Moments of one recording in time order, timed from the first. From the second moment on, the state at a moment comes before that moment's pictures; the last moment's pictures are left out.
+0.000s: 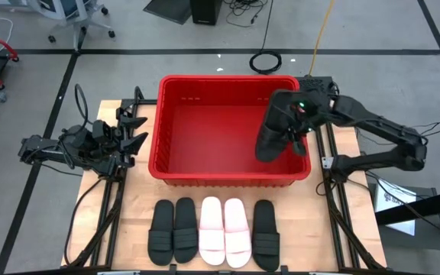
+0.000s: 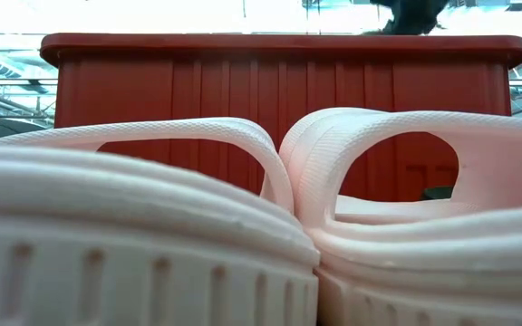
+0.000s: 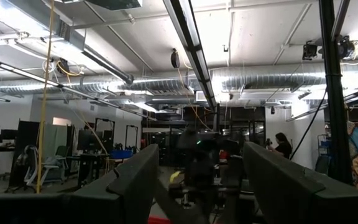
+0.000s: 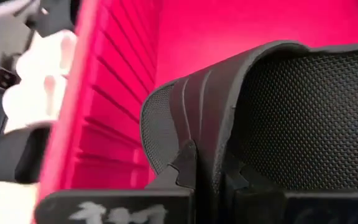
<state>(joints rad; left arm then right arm) -0.11 0.45 0.47 0.52 -0.26 0.13 -0.46 1.12 1.20 -1.02 -0.43 -0.30</state>
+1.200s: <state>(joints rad) -0.11 0.45 0.47 0.52 -0.26 0.13 -0.66 1.68 1.12 -1.26 -0.63 -0.58</state>
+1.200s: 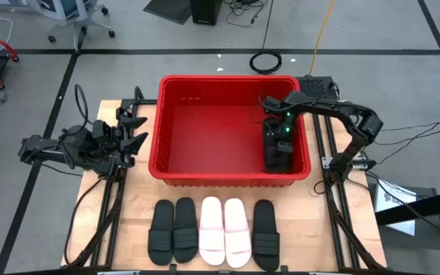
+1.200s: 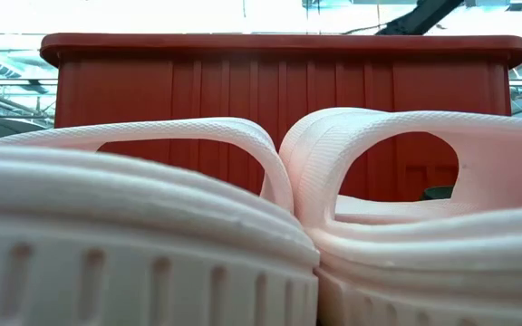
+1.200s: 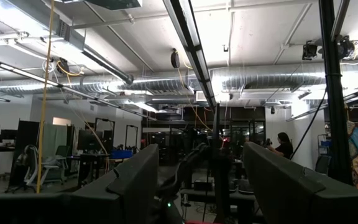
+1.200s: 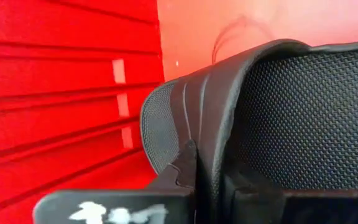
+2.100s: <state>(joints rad) -0.11 0.45 0.47 0.53 -0.26 0.15 -0.61 1.65 0.96 -1.07 -0.66 -0.48</state>
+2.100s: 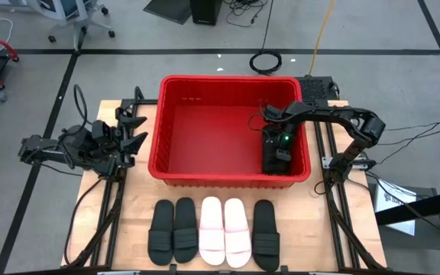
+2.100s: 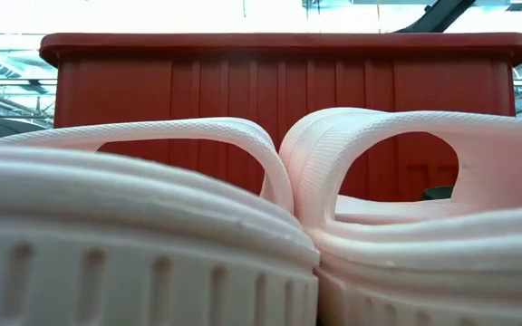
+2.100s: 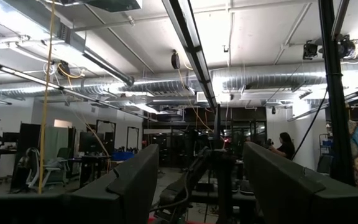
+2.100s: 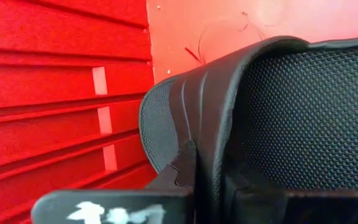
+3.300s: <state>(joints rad) -0.11 0.45 0.47 0.64 -0.45 0.40 -0.61 1.62 0.99 -1.13 -0.65 -0.47</state>
